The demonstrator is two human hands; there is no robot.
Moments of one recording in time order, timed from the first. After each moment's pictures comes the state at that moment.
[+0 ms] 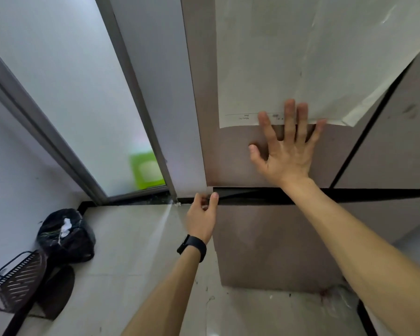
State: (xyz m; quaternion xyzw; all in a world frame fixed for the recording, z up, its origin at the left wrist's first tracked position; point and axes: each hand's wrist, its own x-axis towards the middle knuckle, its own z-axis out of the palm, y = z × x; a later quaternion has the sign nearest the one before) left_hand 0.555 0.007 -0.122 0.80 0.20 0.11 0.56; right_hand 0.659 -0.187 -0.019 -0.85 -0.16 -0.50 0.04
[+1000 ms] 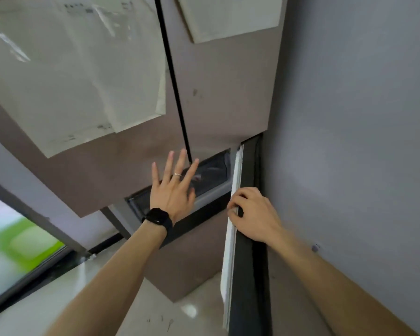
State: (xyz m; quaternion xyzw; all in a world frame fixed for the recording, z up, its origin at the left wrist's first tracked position) left_hand 0.569 -0.168 -0.071 0.93 -0.33 0.17 -0.02; right_hand 0.421 -0.362 -0.089 -0.97 0.07 -0.10 0.22
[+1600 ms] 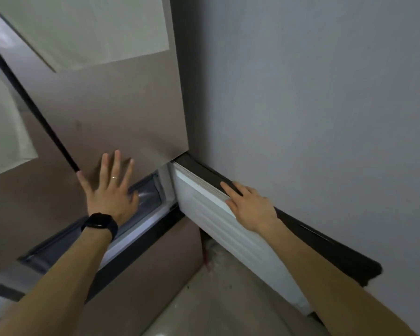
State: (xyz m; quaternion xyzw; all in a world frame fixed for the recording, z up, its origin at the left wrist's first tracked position) left_hand 0.615 -0.285 -0.050 0.93 -0.32 0.19 -0.04; right_hand 0.378 -0.551 -0.084 -0.97 0.24 0.02 0.08
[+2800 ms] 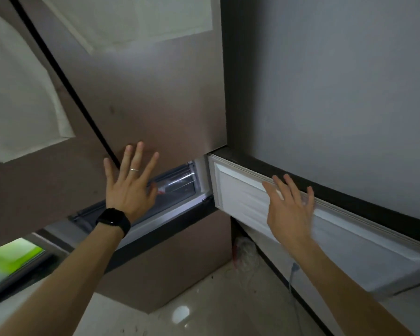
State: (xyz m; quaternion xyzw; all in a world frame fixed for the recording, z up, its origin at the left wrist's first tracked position) left_hand 0.604 -0.270 -0.056 0.91 -0.29 0.29 -0.05; right_hand 0.400 -0.587 -0.122 -0.95 0.20 -0.24 0.03
